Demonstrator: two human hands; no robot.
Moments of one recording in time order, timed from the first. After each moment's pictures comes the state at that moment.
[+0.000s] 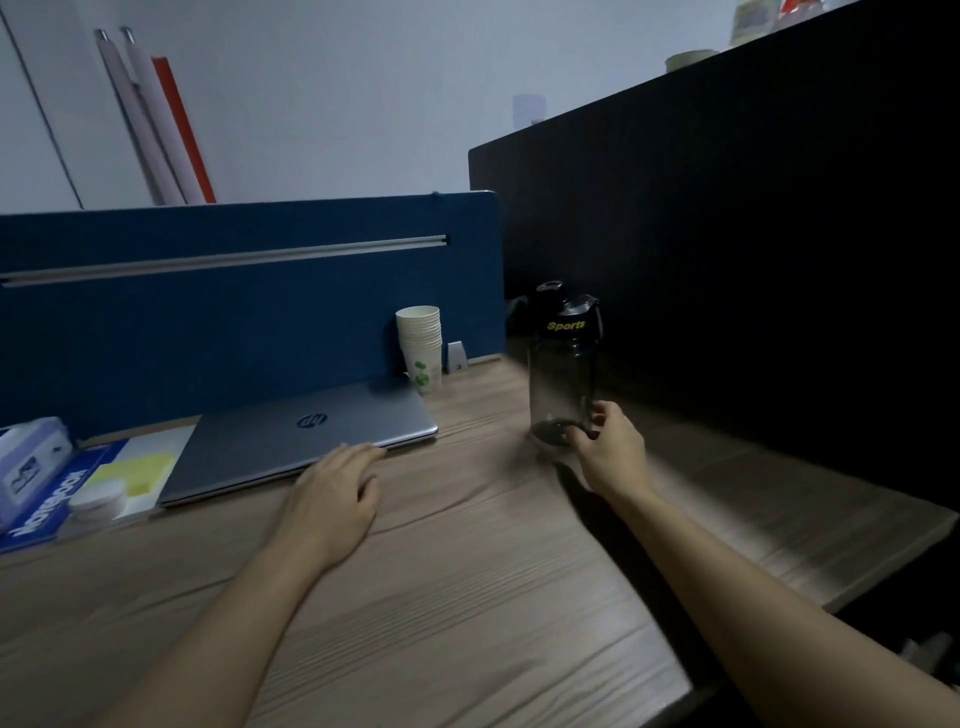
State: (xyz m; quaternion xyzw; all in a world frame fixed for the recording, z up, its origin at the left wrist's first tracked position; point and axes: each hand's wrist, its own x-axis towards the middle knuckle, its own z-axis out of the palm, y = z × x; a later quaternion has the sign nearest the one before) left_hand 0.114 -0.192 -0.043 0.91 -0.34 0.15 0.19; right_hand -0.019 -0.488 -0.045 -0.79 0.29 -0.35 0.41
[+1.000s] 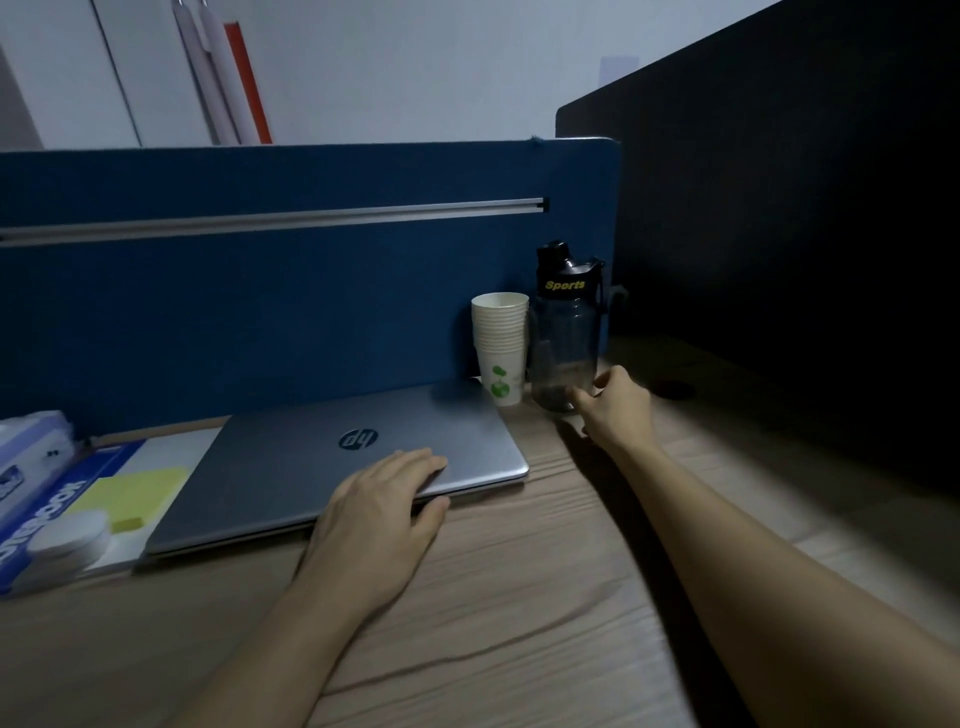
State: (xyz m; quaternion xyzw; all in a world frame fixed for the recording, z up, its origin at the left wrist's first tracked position) left_hand 0.184 -0.208 -0.055 0.91 -0.32 0.17 0.20; right_hand 0.206 -0.511 -0.051 -0.83 0.29 -0.29 0.38
